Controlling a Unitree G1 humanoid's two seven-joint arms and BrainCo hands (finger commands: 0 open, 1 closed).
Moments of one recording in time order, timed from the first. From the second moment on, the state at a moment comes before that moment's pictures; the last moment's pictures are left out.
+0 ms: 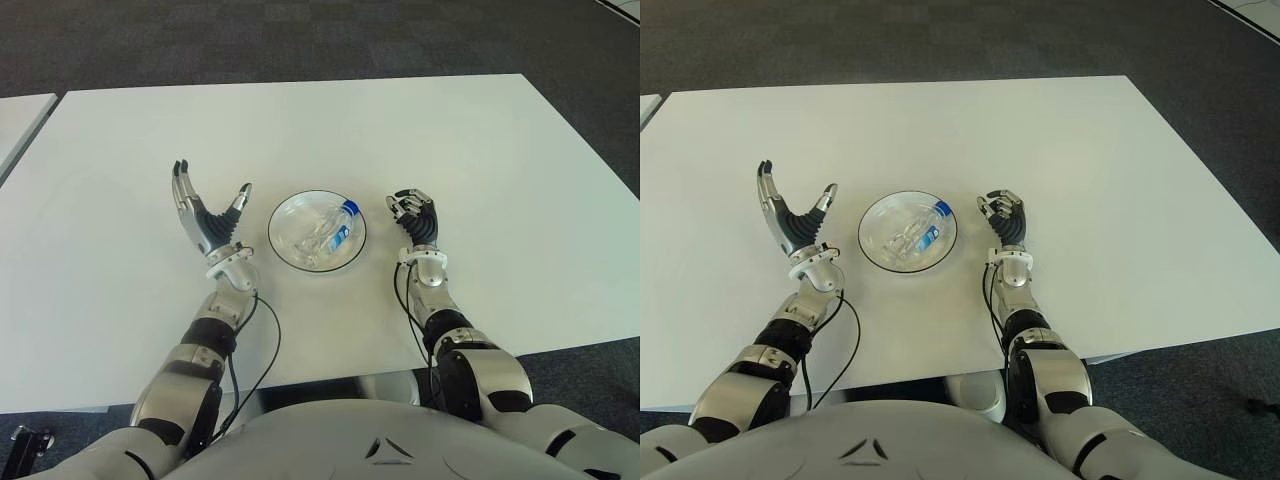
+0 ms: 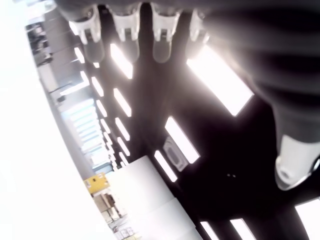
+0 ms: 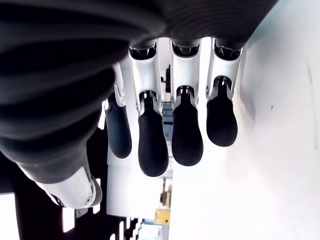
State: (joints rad) left arm -0.25 0.12 -0.05 0.75 0.33 -0.48 1.02; right arm -0.43 -0.05 -0.10 1.09 -0.07 -0.65 -0.22
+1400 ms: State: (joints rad) left arm -0.25 0.17 0.21 0.84 -0.11 -0.42 0.13; right arm -0.44 -0.05 -0.10 1.10 -0.07 -0.64 -0.24
